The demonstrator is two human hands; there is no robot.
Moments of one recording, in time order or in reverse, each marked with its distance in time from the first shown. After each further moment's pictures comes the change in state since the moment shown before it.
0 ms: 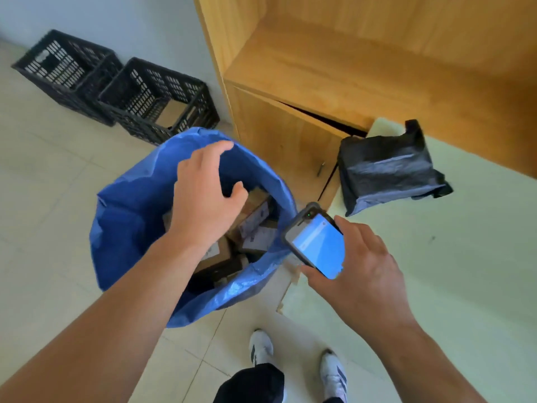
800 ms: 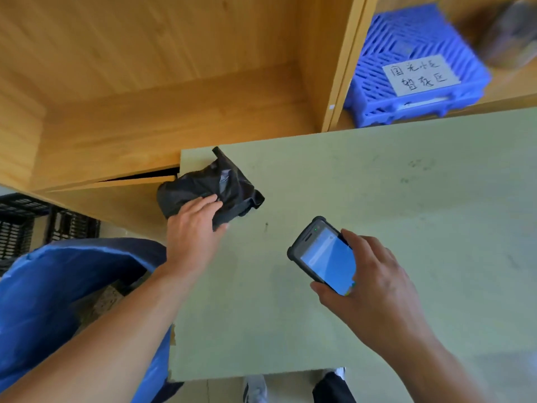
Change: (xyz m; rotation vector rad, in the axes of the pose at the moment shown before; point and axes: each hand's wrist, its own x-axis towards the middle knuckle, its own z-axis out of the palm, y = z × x) left_hand -0.008 0.178 0.208 0.350 -0.326 0.611; right_hand -0.111 0.200 -0.102 0.139 0.160 0.544
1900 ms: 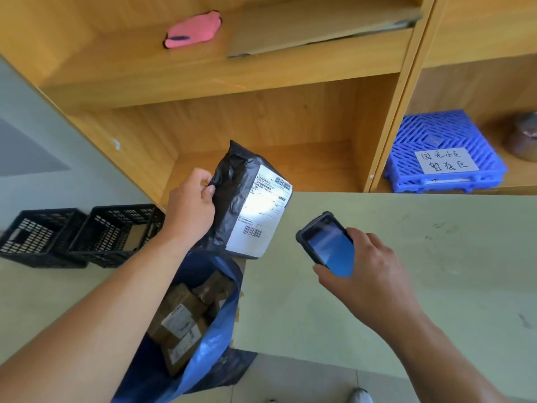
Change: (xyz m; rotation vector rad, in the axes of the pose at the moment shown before) left_hand -0.065 0.013 -0.278 -0.331 0.245 -0.289; right_hand -0.058 -0.106 -0.108 0.089 0.050 -0.199
